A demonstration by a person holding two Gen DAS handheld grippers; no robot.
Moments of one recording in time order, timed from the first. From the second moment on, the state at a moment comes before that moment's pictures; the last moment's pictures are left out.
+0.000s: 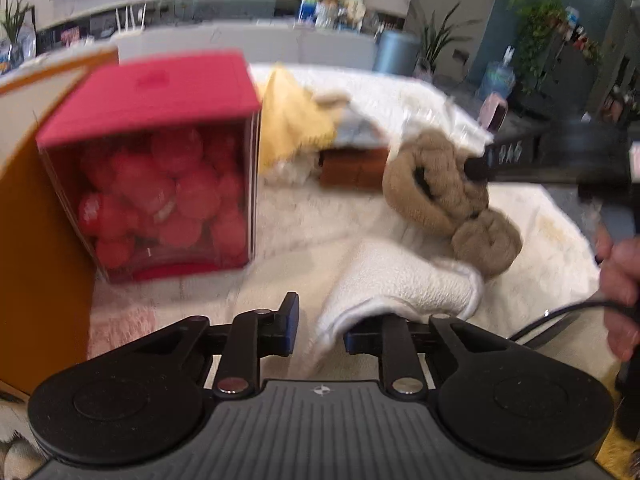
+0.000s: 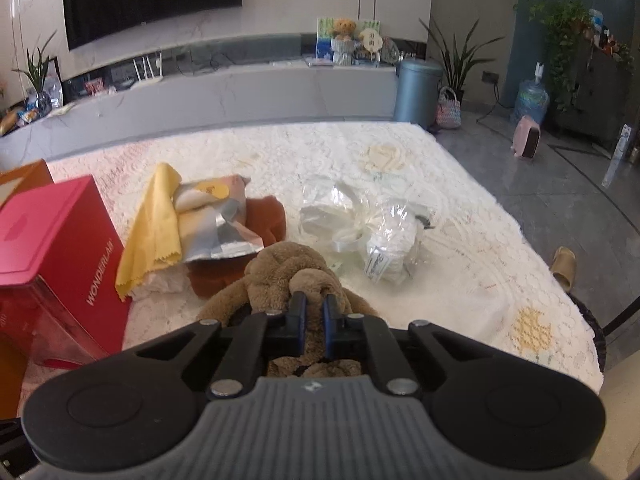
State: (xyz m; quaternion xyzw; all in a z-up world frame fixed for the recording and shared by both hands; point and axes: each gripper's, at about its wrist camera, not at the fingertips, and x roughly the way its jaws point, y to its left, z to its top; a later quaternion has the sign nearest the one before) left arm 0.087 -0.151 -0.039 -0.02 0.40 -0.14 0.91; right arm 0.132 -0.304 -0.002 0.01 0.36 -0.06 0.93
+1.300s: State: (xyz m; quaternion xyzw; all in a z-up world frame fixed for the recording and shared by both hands) left arm 0.074 -0.164 -0.030 0.02 0.30 -0.13 0.95; right arm 0.129 -0.271 -0.010 -0.03 0.42 -0.04 0.91
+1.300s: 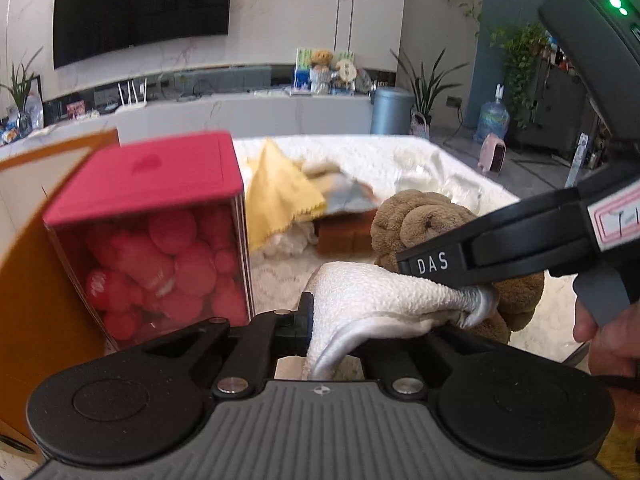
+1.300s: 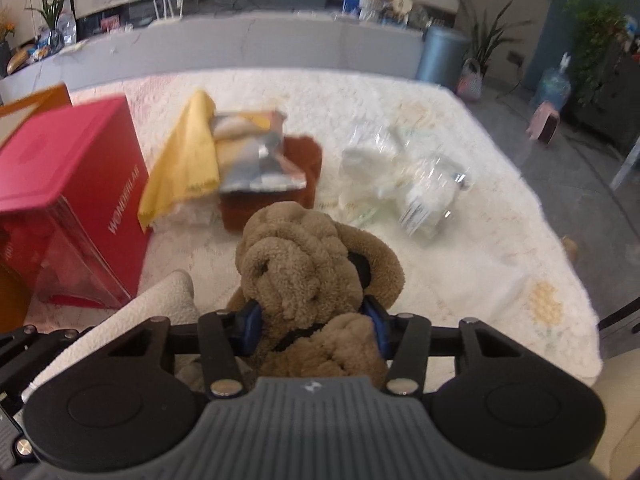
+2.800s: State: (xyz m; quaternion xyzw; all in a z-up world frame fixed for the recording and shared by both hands) left arm 0.105 0.118 0.037 -0.30 0.32 -0.07 0.89; right arm 0.106 -0.083 0.064 0.06 0.29 0.15 0.94
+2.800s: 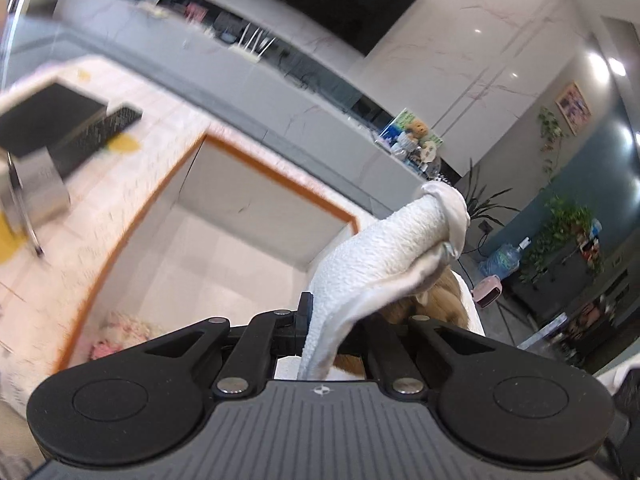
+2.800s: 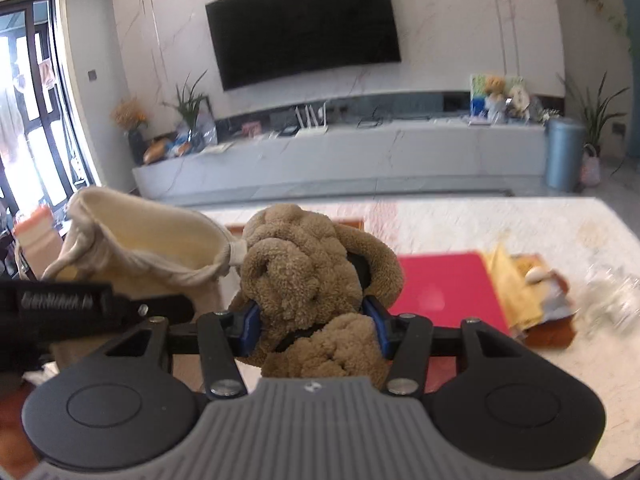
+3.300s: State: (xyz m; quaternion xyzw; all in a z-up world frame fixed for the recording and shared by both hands) left arm 0.143 0.133 -0.033 -0.36 0.45 -0.05 0.82; right arm 0.121 -0.104 0.042 0.11 0.29 0.20 0.93
